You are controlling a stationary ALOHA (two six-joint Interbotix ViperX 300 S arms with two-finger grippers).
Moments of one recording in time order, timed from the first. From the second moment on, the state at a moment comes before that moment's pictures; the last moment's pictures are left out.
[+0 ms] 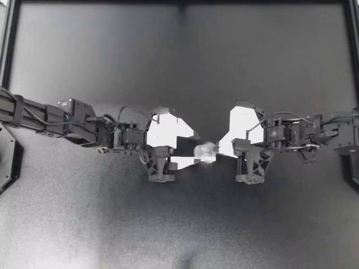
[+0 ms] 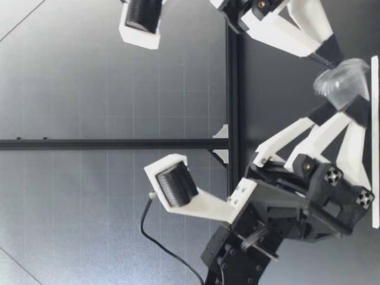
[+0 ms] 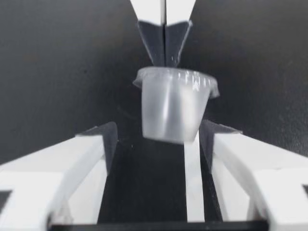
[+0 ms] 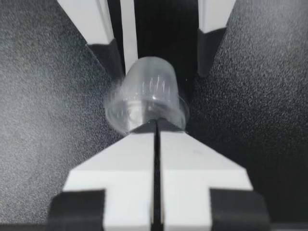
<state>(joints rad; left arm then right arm) 0.04 0.39 0.65 0.06 -0.49 0.02 -0.07 0.08 0.93 0.04 -0.21 0.01</state>
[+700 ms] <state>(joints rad) 0.03 0.42 0.61 0.07 -0.46 0.02 -0.07 0.13 0.90 0.04 -0.21 0.01</state>
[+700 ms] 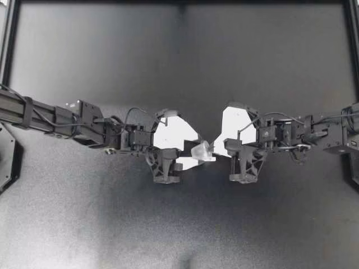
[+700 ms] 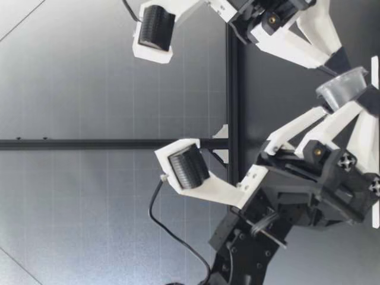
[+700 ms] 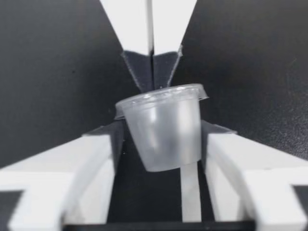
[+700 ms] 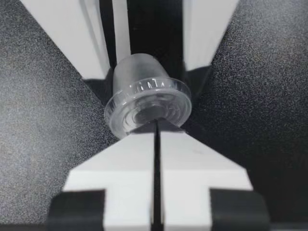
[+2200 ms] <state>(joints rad) 0.03 0.11 0.97 0.06 -1.30 -0.17 -0.07 -0.31 0.96 -0.19 -0.60 -0.65</state>
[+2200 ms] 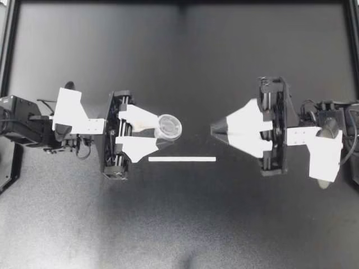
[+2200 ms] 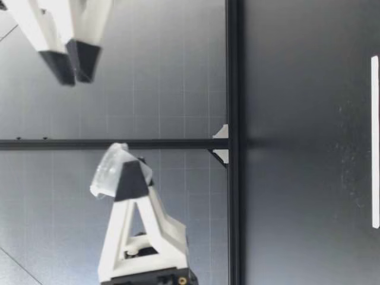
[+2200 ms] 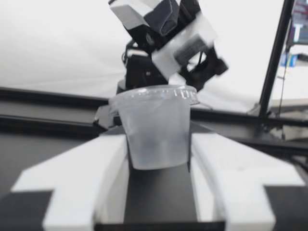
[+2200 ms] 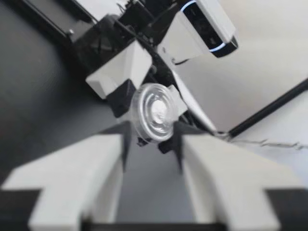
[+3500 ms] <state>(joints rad) 0.02 0.13 0.95 0.06 -1.32 -0.19 -0.08 -0.19 0.91 0.00 -0.88 -1.26</state>
